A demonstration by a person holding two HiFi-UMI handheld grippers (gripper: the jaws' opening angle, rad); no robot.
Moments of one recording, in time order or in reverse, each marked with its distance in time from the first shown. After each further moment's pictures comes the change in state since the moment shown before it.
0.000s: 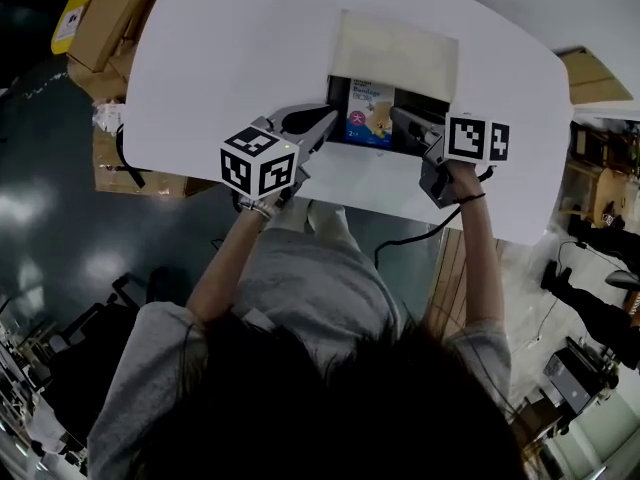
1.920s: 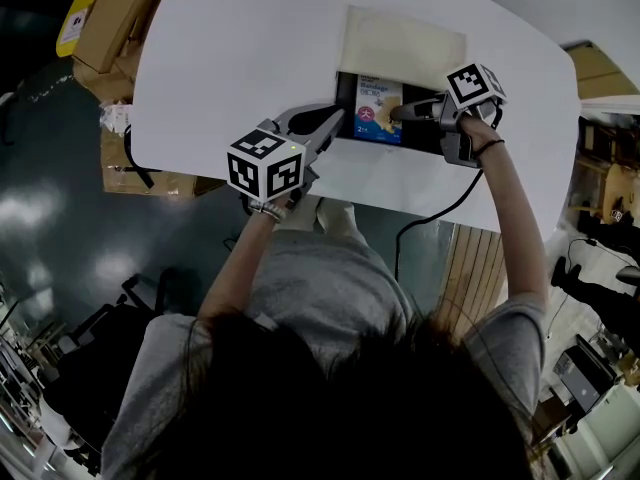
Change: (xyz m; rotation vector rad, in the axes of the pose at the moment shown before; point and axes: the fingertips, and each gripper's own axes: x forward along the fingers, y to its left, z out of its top) left arm -0.005 -0.001 -0.003 -0.026 -0.022 0.016; right arm 0.024 -0.009 -0.033 0.307 0.486 0.123
